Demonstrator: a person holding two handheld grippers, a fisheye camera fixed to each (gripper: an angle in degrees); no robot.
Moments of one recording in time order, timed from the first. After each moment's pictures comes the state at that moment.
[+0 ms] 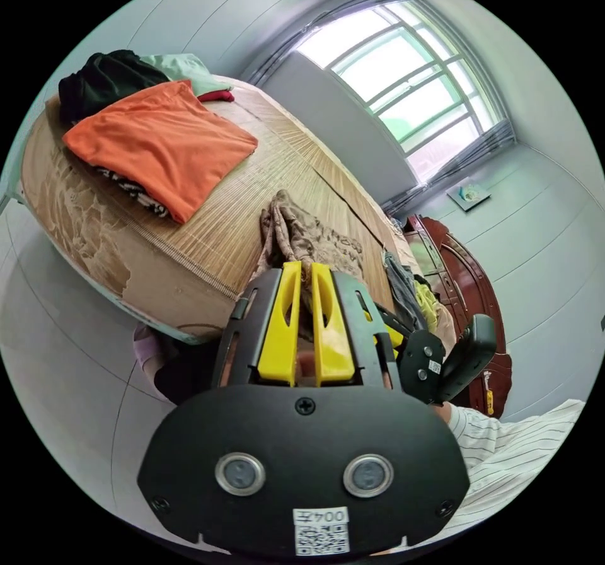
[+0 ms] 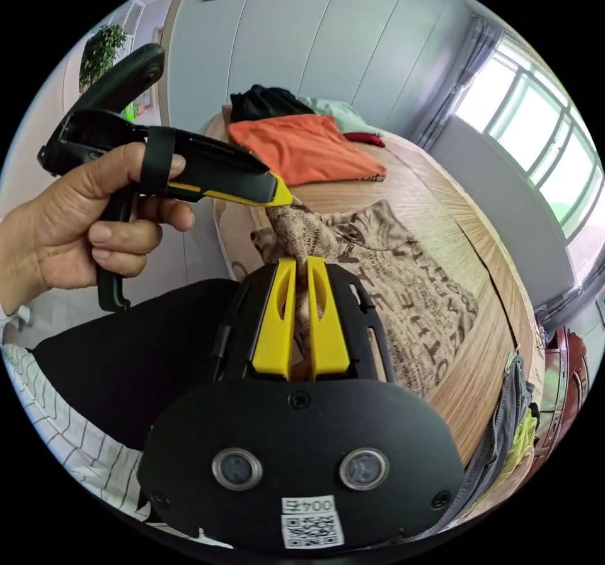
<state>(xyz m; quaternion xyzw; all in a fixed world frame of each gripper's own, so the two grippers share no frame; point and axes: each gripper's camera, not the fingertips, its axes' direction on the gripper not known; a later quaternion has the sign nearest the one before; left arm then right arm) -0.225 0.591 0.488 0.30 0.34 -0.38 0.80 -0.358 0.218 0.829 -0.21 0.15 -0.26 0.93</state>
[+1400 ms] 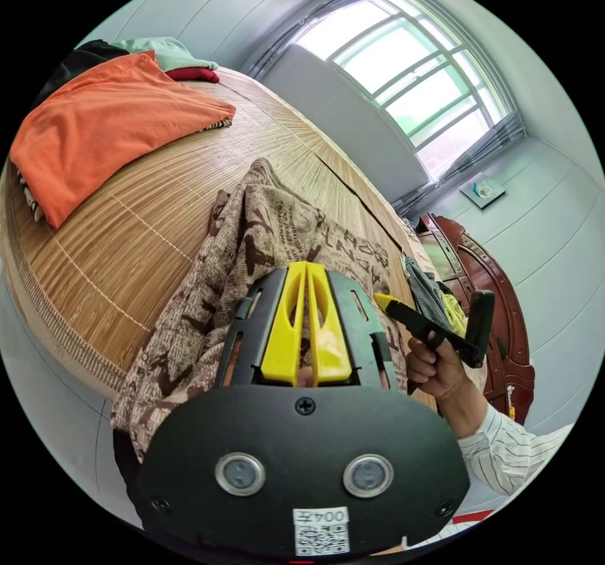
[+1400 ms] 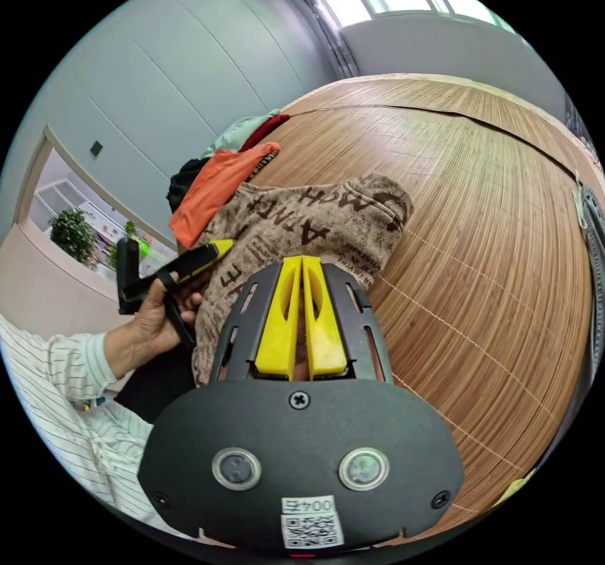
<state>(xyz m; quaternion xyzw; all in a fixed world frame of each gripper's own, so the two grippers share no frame) -0.142 0.403 0.550 0.35 0.33 -0.37 0.80 0.020 0.315 0.871 -0.18 0.00 0.08 0.98</state>
